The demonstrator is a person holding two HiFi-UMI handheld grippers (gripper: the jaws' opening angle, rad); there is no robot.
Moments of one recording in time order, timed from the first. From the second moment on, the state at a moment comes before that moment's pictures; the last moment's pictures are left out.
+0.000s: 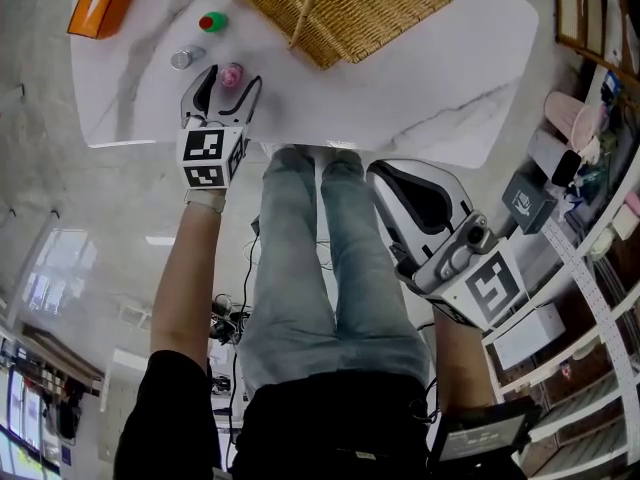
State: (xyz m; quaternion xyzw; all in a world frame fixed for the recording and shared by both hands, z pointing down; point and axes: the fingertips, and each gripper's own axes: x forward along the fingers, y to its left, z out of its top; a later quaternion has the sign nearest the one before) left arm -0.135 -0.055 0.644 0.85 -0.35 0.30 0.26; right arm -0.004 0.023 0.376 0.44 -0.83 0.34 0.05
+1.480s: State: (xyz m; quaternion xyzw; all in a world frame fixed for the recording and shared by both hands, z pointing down) left arm -0.139 -0.068 0.661 0.83 -0.39 0.32 0.22; right arm -0.008 0.013 0.480 0.43 -0.82 0.37 0.07
